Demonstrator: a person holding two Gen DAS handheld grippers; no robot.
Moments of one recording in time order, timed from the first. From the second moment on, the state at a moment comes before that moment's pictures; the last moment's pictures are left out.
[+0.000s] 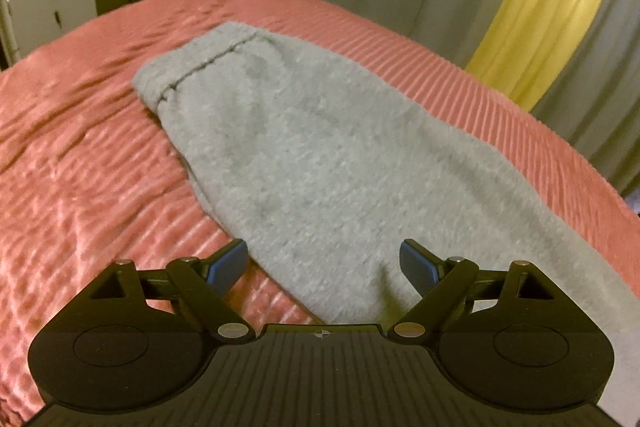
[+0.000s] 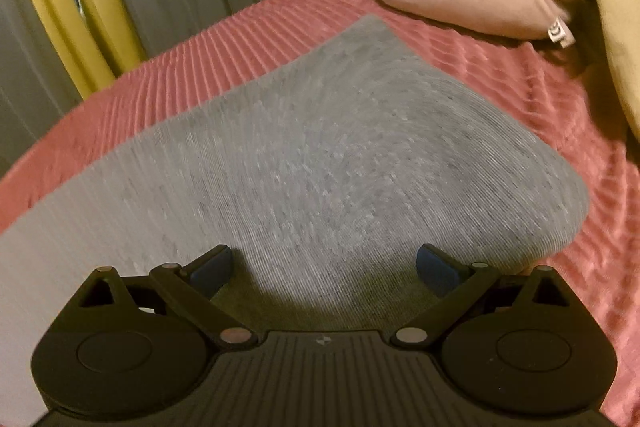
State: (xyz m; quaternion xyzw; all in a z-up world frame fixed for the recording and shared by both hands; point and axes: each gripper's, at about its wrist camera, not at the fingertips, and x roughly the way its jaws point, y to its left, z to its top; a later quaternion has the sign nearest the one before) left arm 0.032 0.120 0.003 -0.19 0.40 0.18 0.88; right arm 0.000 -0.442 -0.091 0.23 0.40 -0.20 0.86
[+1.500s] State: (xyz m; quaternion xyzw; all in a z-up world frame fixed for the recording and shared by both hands) left arm 0.027 0.256 -0.027 -0.37 0.27 0.35 0.82; right arm 0.011 -0.433 -0.094 0.17 0.42 -0.23 0.86
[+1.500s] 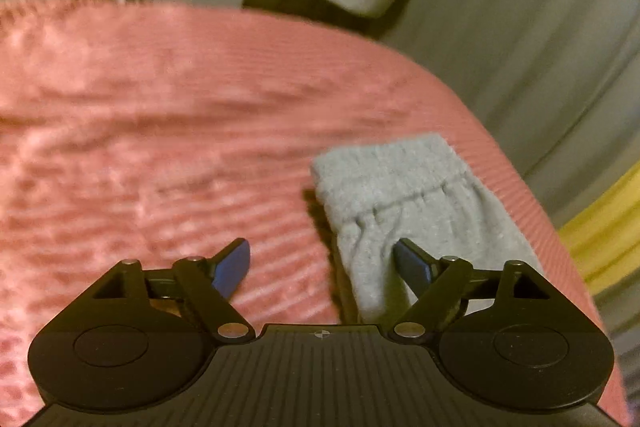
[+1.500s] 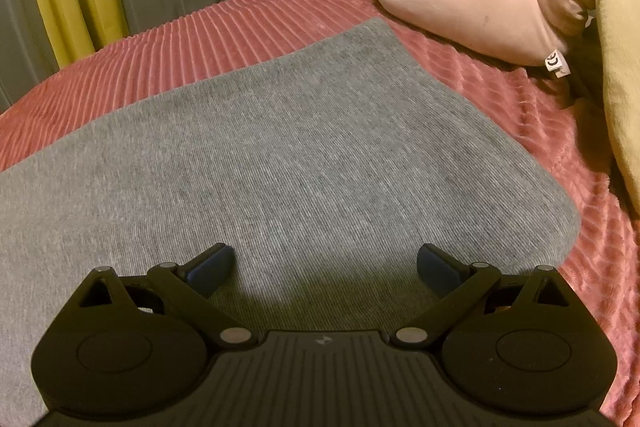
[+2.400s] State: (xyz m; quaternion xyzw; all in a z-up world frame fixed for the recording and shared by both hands) left arm 0.054 0.219 -0.008 -0.14 0.25 0.41 0.86; right arm -0.013 -0.447 -0.089 0.25 0.36 -0.23 0.87
